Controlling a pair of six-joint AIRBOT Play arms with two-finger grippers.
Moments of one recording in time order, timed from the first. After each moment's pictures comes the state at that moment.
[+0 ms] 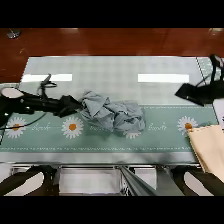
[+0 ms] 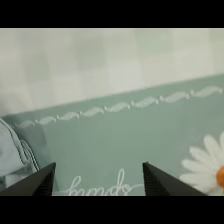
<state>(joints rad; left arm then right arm) 0.02 -1.21 0.72 0.56 -1.21 -1.17 -0.16 -0.99 0.91 -1.28 1.15 1.64</state>
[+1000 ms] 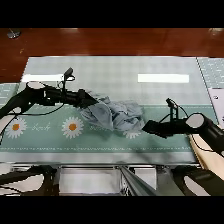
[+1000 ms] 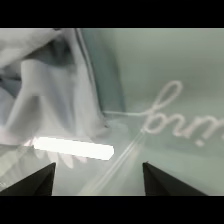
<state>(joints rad) -0.09 -1.43 0.89 0.32 -1.20 -0.97 0.17 -0.99 0.45 -0.92 0.90 1.56</state>
